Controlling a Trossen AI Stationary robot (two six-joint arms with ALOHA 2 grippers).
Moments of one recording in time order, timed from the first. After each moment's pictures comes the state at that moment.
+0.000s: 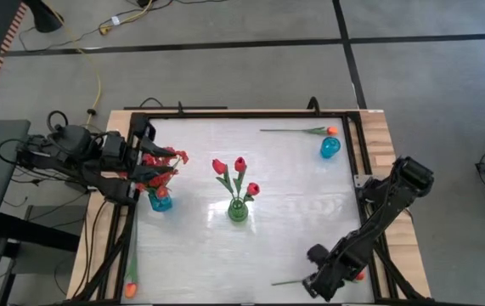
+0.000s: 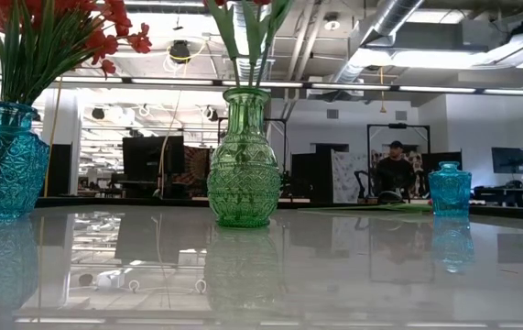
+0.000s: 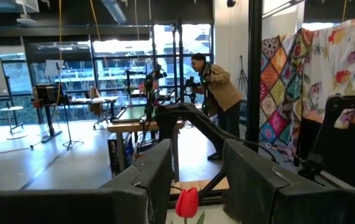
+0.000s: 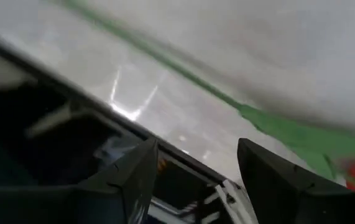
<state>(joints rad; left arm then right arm) -0.27 0.81 1.14 -0.14 -0.19 0.06 0.87 1.71 1.13 -0.67 -0.20 1.92</state>
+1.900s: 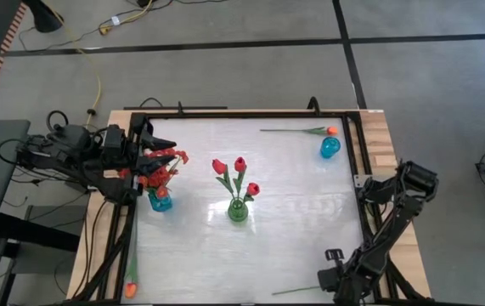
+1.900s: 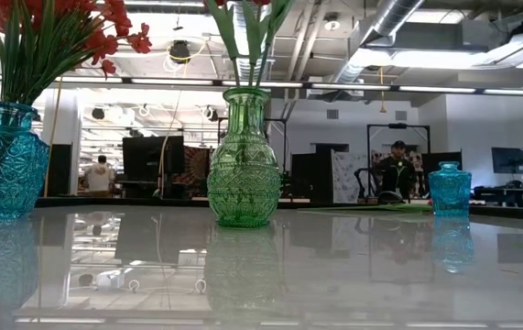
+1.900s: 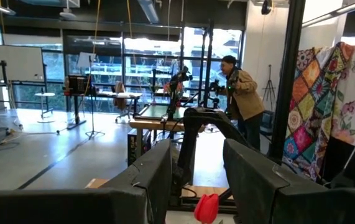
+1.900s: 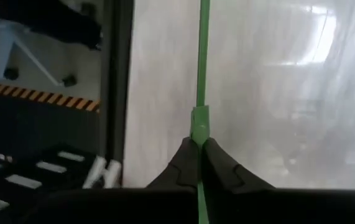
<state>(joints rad) -0.27 0.81 1.14 -0.12 -0.33 0.00 1.04 1.72 1.02 -0.54 -0.03 0.94</state>
